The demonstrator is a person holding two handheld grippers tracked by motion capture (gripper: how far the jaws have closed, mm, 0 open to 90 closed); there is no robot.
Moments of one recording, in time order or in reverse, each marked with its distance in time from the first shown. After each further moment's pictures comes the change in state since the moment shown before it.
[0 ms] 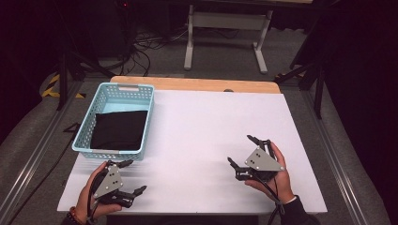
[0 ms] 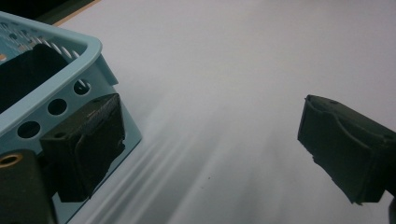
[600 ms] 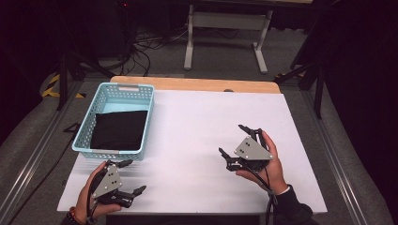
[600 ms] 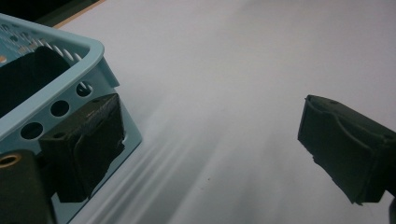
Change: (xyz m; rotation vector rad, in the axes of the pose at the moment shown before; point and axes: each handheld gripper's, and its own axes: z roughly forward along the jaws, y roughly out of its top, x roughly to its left) left arm 0.001 0.000 -0.001 -0.007 -0.004 -0.001; right arm -0.003 0.040 0.015 -0.009 -0.003 -0.034
